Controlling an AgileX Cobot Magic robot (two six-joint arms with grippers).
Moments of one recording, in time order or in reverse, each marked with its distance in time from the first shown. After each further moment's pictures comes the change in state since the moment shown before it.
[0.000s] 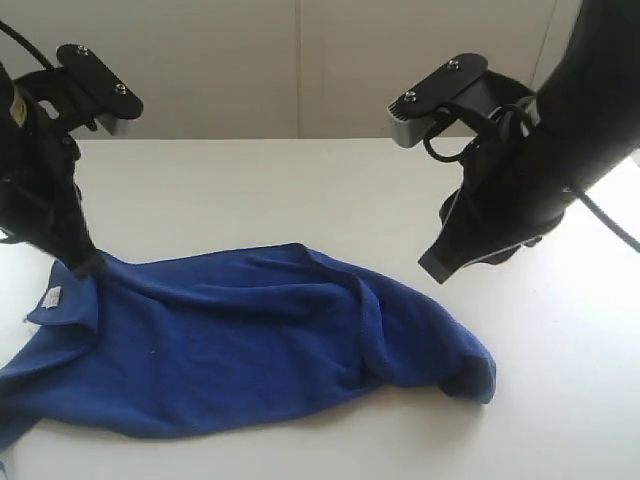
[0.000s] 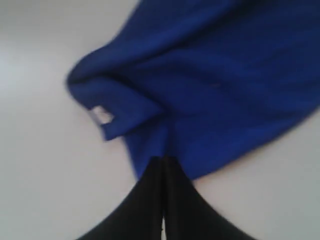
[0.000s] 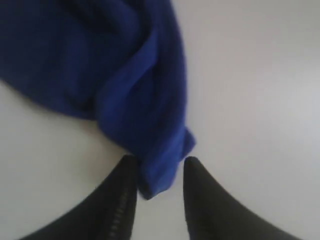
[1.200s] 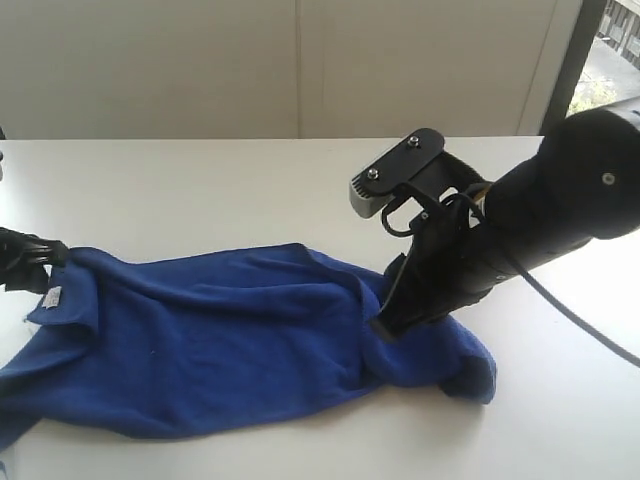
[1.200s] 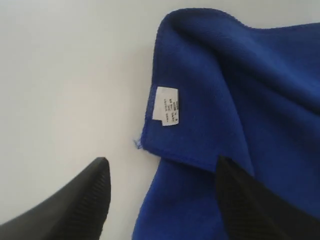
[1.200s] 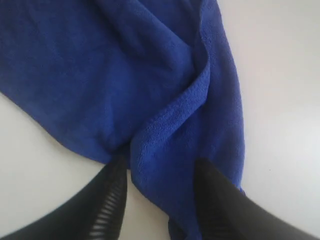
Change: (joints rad) left arm 0.506 0.170 0.333 -0.233 -0.634 -0.292; right arm 0.059 0.052 0.242 0.099 -0.428 -0.038
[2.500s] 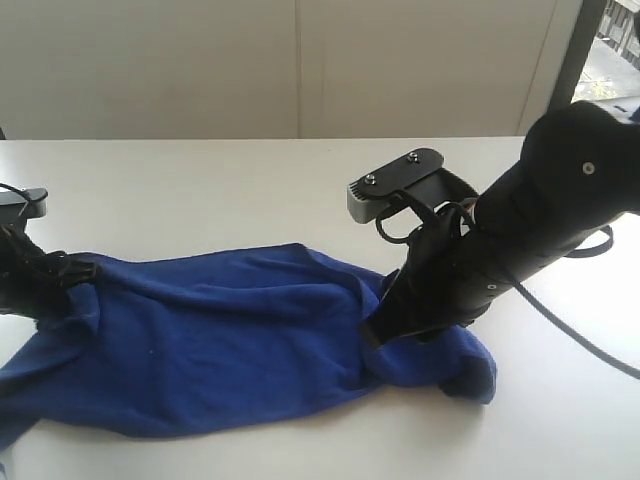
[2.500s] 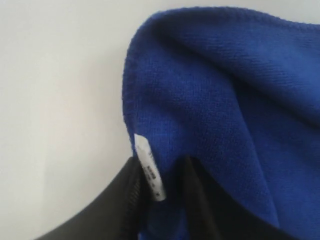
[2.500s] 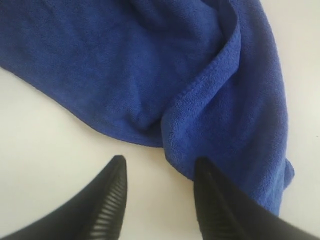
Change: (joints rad) left arm 0.018 0.289 -0.098 -0.152 -0.088 0.107; right arm 0.000 0.030 -0.023 0.082 0.105 0.073
